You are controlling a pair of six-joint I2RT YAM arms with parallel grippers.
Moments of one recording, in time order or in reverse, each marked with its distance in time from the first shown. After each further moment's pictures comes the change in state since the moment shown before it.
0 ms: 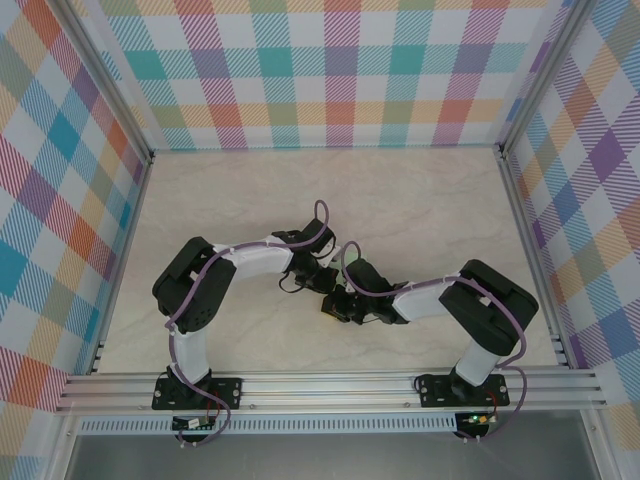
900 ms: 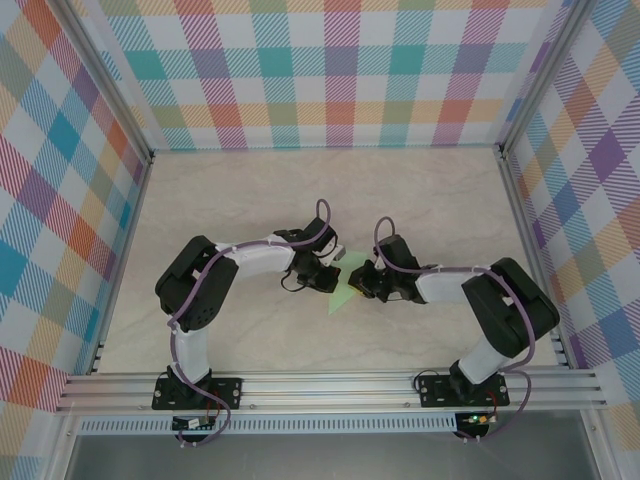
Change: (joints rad) left arm 0.000 0.012 0.024 0.000 0.012 0.000; right arm -0.298 -0.070 0.014 -0.130 -0.072 -0.127
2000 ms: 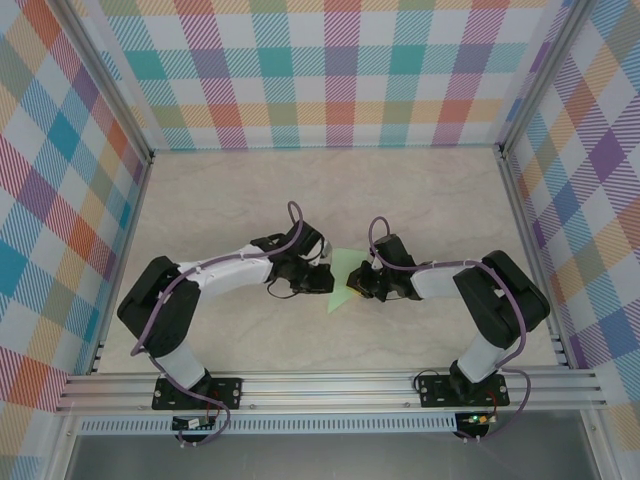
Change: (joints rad) left arm 0.000 -0.246 -0.165 0.065 0.087 -0.341; right arm -0.006 0.059 0.031 -0.016 -0.006 -0.052
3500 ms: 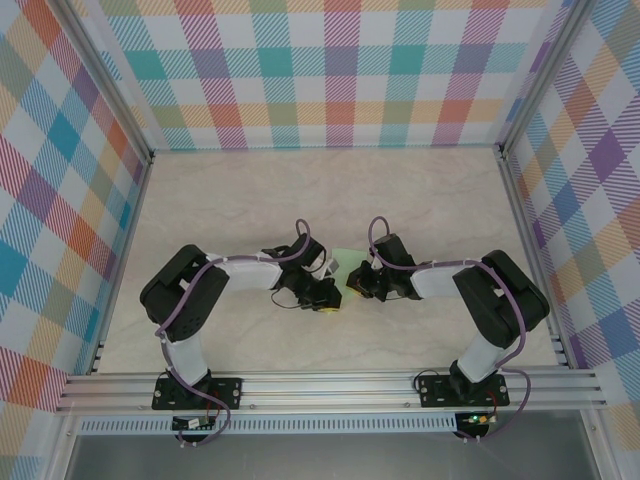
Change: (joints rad) left arm 0.000 0.145 -0.076 0.166 0.249 -0.049; right arm 0.000 0.005 0.004 -0.004 -0.004 -0.003
